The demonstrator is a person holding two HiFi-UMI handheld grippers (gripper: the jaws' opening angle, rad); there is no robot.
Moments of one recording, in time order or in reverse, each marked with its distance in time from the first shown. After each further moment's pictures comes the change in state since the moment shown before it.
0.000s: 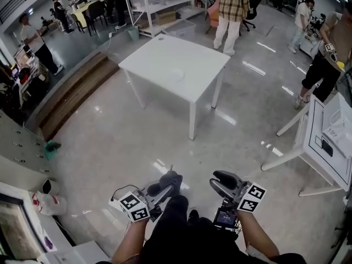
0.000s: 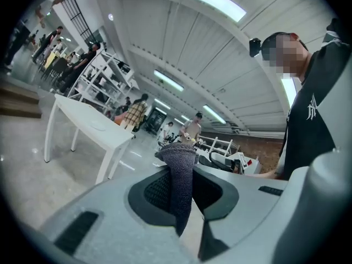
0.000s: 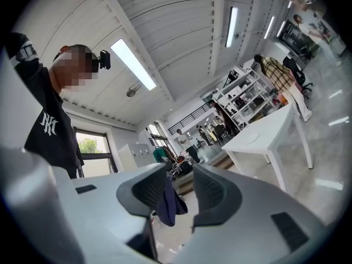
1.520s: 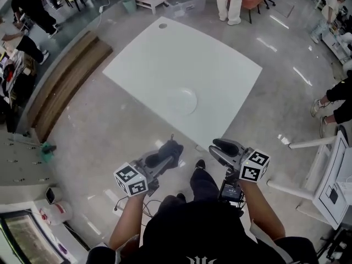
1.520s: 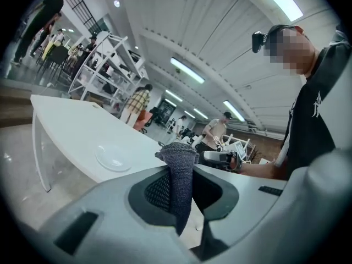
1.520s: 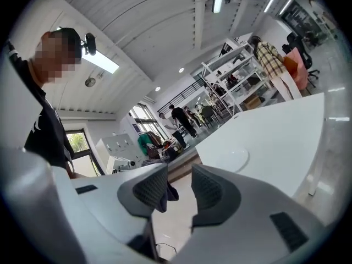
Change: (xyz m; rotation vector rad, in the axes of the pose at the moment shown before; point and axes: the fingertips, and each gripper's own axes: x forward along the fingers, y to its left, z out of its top) left arm 0.244 0.444 0.222 -0.039 0.107 0.054; right arm 0.345 -0.428 0.163 0.073 0.253 -0.055
